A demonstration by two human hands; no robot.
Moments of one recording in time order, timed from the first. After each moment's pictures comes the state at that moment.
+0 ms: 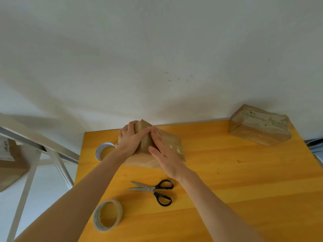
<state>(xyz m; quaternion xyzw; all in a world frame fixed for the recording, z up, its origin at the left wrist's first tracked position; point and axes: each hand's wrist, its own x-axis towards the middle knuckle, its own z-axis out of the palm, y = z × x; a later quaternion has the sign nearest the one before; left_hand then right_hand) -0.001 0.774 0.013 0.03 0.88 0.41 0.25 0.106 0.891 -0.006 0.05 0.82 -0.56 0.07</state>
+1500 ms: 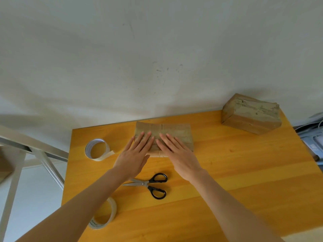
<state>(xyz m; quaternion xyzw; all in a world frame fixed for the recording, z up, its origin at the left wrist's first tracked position) 0.036 0.753 -0.075 0.50 0.86 0.00 0.02 0.146 0.942 -0.055 -0.03 0.99 -0.10 0.02</state>
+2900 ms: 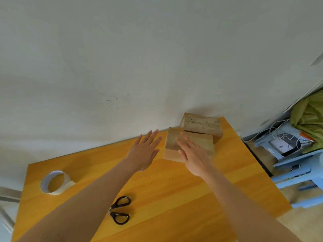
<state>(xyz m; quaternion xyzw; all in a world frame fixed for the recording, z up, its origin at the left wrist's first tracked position) 0.073 0.935 0.003 0.53 0.84 0.00 0.08 0.223 1.098 0.003 0.18 0.98 -0.12 0.01</state>
